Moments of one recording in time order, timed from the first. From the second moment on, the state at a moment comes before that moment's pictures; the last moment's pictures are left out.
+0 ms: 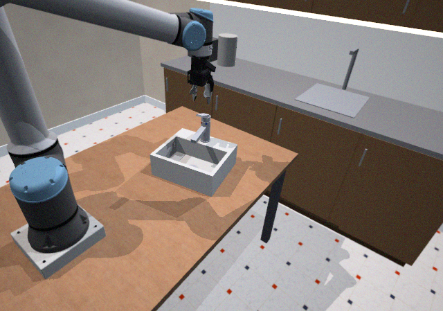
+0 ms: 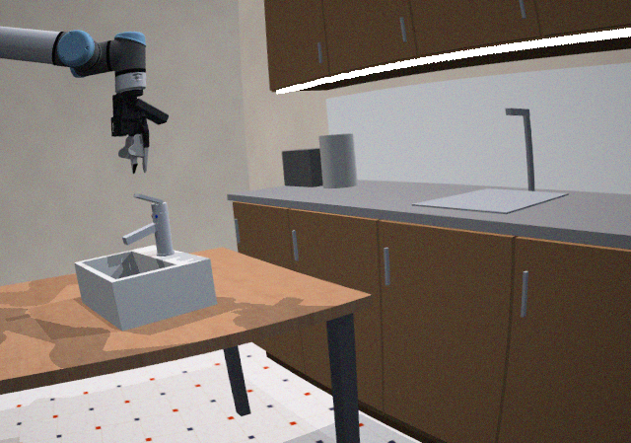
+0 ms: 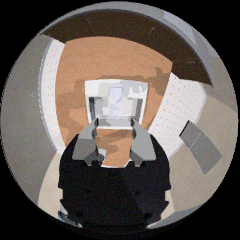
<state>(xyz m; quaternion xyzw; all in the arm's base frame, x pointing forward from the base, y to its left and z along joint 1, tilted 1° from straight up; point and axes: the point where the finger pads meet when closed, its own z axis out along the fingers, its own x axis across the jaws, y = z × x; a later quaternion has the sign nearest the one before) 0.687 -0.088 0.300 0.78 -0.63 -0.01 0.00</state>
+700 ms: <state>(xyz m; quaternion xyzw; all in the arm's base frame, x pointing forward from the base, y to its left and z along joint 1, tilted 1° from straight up) 0.686 -0.088 0.275 0.78 -0.63 -0.01 0.00</state>
